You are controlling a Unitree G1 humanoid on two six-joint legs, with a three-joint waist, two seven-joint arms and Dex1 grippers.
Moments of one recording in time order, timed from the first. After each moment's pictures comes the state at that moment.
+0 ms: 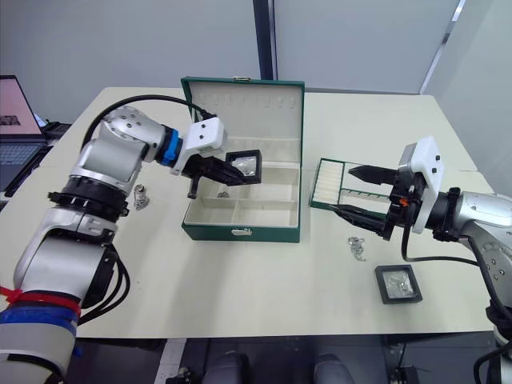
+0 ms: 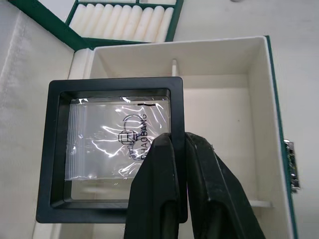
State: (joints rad) left arm -1.22 0.60 -0.32 0.74 0.04 0.10 -1.47; right arm -0.38 -0.85 -0.25 -0.46 0.72 0.74 0.89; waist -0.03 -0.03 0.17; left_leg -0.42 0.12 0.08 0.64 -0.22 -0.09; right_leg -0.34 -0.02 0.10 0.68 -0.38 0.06
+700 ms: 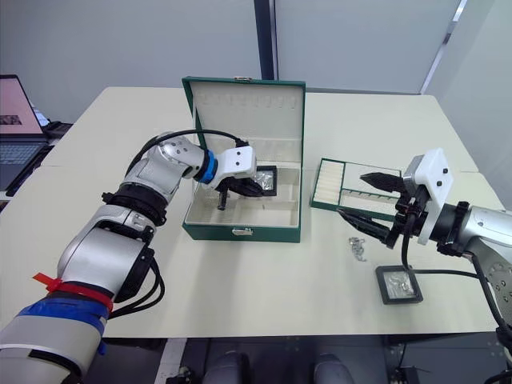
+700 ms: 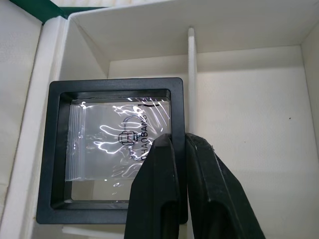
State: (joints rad) left arm -1.25 0.44 -0.35 1.07 0.19 -0.16 -1.30; right arm -0.28 -0.86 -0.30 -0.55 0.75 0.75 0.78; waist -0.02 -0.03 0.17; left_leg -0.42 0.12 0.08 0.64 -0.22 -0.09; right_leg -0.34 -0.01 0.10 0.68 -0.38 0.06
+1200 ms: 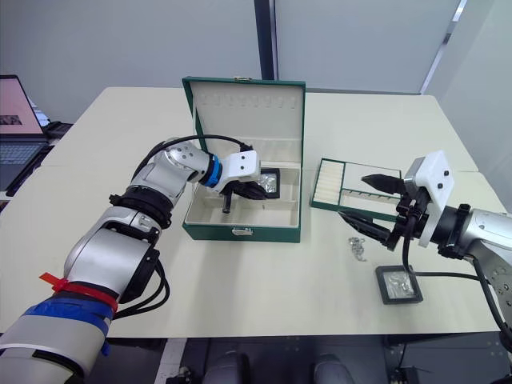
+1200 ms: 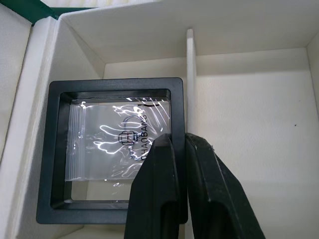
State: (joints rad) left arm -1.25 0.42 -0.34 1.10 0.20 -0.18 -1.28; right arm -0.26 -0.87 -0.31 -0.56 0.77 0.75 0.76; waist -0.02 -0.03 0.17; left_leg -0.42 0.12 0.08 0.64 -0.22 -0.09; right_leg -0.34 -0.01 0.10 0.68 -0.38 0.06
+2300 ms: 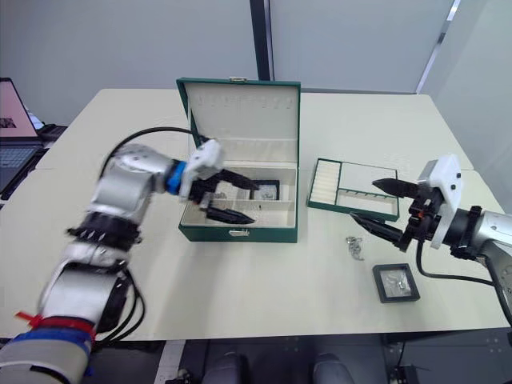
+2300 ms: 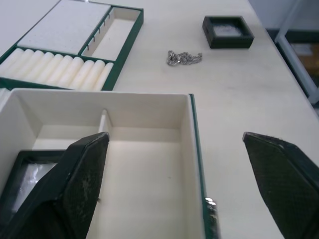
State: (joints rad) left arm -0.88 0.65 -0.10 0.34 -0.21 0.41 -1.59; right arm -0.19 -0.89 -0.36 -0.42 0.75 0.70 0.85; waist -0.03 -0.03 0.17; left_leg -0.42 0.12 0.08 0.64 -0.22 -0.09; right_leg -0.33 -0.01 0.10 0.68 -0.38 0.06
